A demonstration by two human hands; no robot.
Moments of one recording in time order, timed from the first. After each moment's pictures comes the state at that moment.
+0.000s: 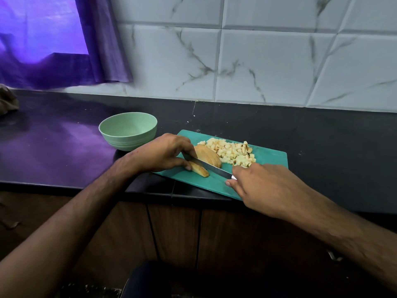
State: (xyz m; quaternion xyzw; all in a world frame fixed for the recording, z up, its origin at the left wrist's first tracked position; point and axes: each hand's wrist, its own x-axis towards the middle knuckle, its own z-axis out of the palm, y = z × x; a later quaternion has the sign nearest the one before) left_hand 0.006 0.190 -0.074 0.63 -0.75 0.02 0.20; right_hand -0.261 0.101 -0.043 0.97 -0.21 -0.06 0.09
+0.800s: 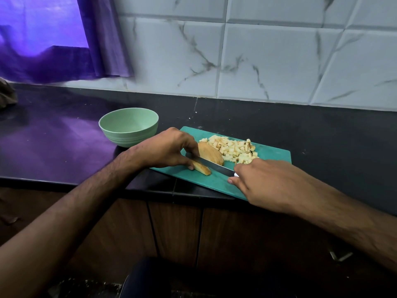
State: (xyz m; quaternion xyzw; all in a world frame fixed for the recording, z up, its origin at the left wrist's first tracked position) left_hand 0.002 0.184 -0.069 0.62 -0.76 0.01 0.19; right_hand -0.258 0.102 -0.030 0.98 -0.19 -0.08 0.07
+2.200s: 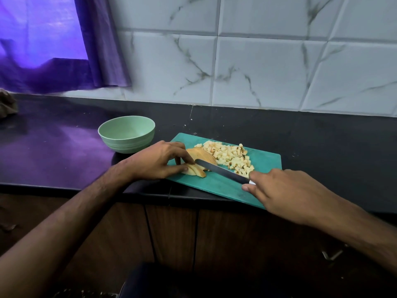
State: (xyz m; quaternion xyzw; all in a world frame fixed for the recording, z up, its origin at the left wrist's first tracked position) left_hand -0.002 0.208 -0.077 0.64 -0.75 -0.01 0.19; right_hand -0.303 0.089 -0.035 0.97 -0.22 -0.06 0.08
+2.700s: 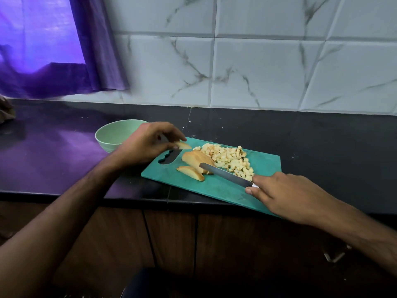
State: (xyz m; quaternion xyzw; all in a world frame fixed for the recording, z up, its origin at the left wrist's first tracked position) left_hand 0.013 0.203 -0.050 0.67 -0.66 0.05 0.34; right_hand -0.303 0.074 -0.043 0.97 -0.24 -0.08 0.04
